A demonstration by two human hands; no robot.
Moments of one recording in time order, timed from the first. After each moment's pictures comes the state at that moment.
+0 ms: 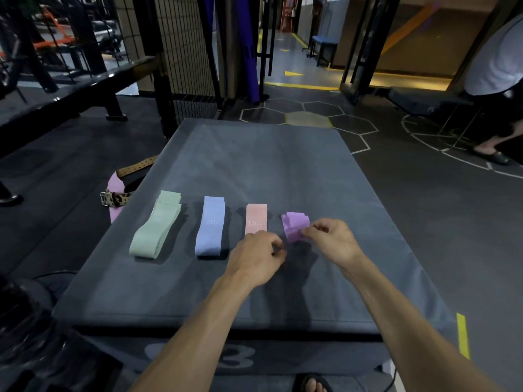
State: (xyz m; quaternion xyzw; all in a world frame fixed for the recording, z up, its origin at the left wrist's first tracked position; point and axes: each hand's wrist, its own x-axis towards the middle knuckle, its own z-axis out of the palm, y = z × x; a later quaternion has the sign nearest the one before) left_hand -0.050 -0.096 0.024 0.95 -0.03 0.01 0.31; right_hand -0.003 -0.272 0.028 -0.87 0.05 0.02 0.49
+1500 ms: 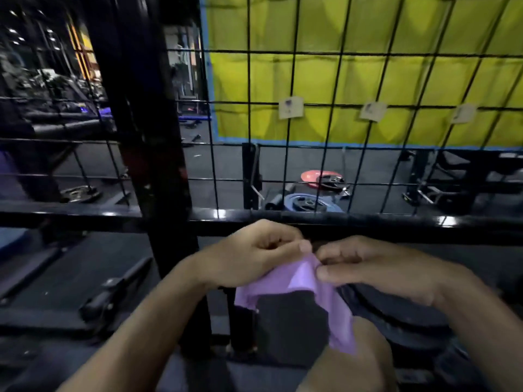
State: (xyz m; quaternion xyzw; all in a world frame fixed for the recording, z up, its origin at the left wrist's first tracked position) left_hand -0.795 0.065 0.225 0.82 0.33 0.29 0.37; right_hand -0.560 0.078 0.220 -0.36 -0.75 0.52 0.17
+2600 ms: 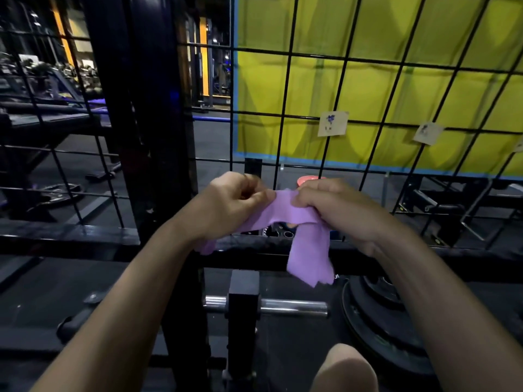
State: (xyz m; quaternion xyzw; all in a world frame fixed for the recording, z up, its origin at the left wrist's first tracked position) left_hand -0.878 0.170 0.255 0.74 0.46 0.41 0.28; right_hand -0.674 0.165 0.279 -0.49 -0.70 0.40 0.34
